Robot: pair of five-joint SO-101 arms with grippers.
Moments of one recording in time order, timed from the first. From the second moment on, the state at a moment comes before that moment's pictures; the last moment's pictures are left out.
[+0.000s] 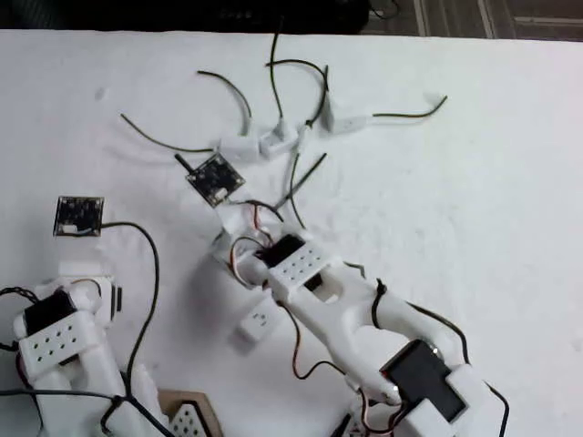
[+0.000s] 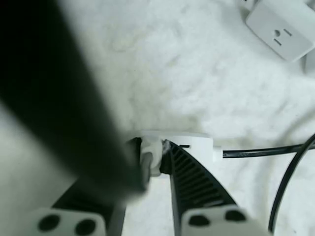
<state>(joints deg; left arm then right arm) -36.1 -53.2 72.6 58.0 -28.2 -42.8 -4.5 41.3 25.7 5.1</state>
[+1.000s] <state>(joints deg) -36.1 -53.2 72.6 57.1 -28.2 -42.8 1.1 40.2 31.9 15.9</state>
